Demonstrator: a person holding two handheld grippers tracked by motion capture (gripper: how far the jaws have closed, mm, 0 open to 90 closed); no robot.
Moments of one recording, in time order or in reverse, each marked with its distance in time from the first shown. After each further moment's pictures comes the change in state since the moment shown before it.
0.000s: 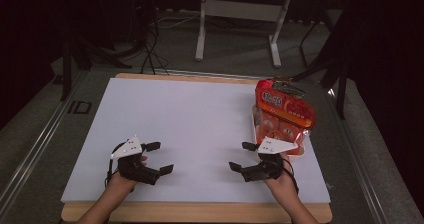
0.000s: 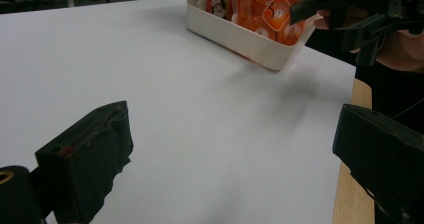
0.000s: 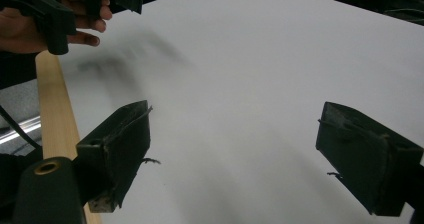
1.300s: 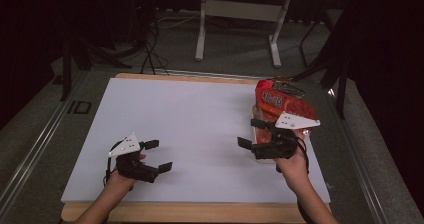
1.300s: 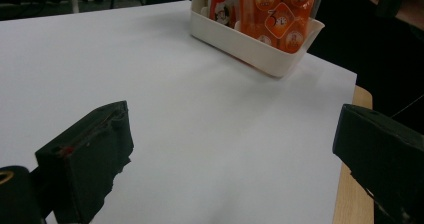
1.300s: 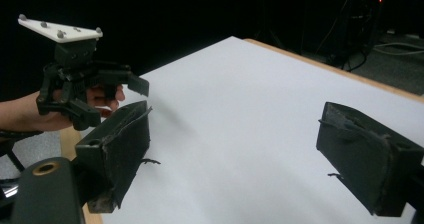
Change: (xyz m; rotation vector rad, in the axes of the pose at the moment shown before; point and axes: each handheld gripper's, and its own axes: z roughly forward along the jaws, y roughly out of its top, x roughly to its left) left arm 0.001 0.005 -0.003 -0.012 0.008 -0.010; right arm -0.015 0.067 -0.035 -0.138 0.018 0.063
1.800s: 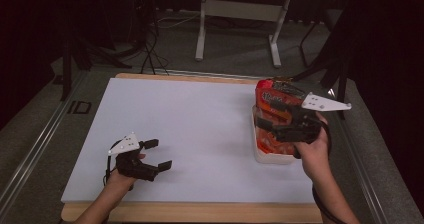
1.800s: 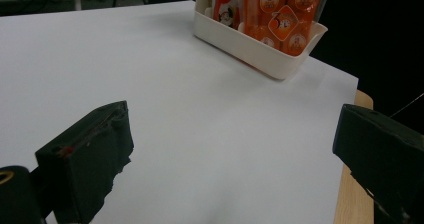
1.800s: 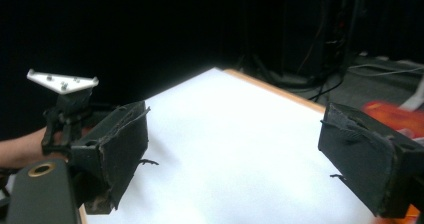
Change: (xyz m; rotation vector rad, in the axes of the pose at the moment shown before) left arm 0.003 0.001 -0.001 -0.004 0.005 -0.023; right arm -0.018 0.048 -0.041 -0.076 -0.046 0.006
